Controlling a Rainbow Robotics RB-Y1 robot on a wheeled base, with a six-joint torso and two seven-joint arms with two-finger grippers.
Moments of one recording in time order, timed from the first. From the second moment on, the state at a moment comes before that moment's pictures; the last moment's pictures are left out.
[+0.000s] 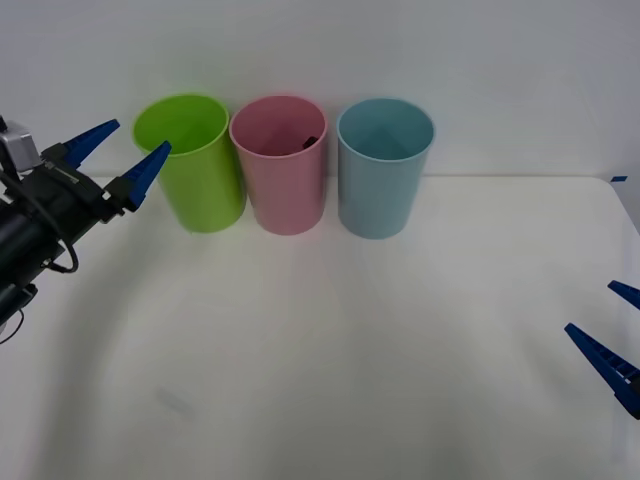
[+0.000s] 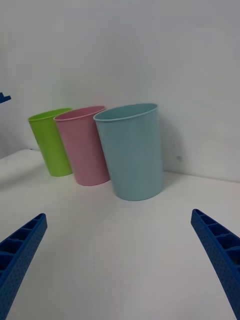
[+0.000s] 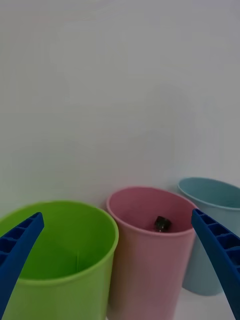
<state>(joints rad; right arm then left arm) 0.35 -0.40 -0.52 -1.66 0.96 -1.22 0.00 -0.19 0.39 0.37 -1.54 -1.18 -0.87 0.17</state>
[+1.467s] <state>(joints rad) 0.35 -0.40 -0.52 -1.66 0.96 -1.22 0.00 0.42 0.57 0.60 -1.61 -1.01 -1.27 -0.06</state>
